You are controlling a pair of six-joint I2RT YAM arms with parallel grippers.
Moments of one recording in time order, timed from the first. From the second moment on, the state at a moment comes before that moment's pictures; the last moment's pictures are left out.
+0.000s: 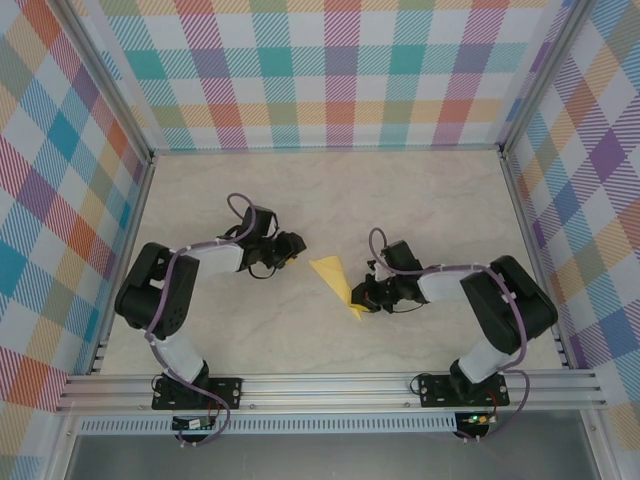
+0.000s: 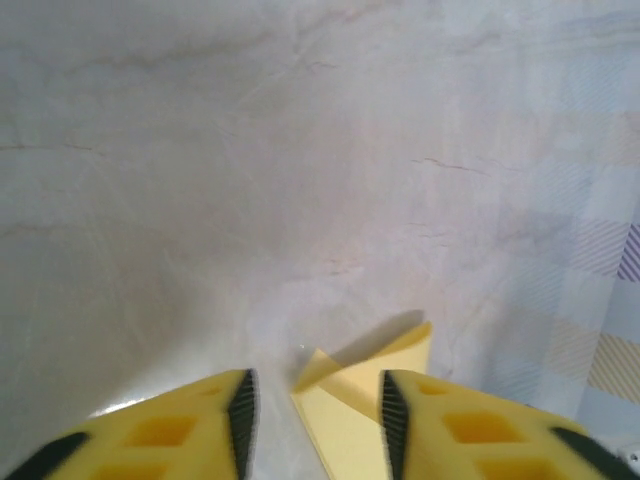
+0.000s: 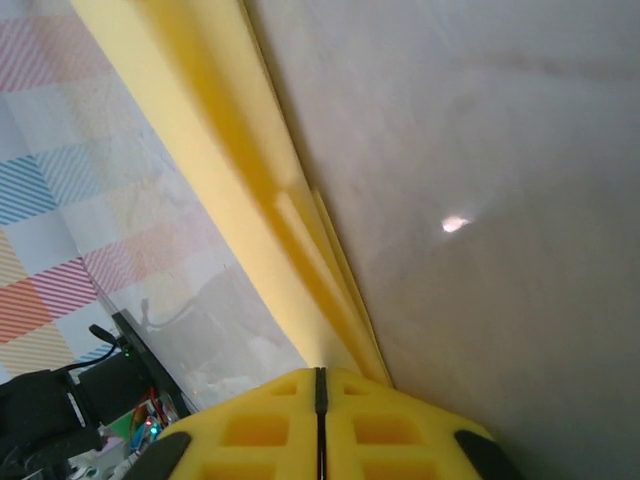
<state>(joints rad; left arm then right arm) -0.40 1.71 0.89 -0.05 0.40 -0.92 0.53 1.58 0.57 -0.02 -0.69 0.87</state>
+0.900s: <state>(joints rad) -0.75 1.85 1.22 -0.63 0.11 -1.00 0.45 1.54 0.68 -0.19 -0.63 0.69</state>
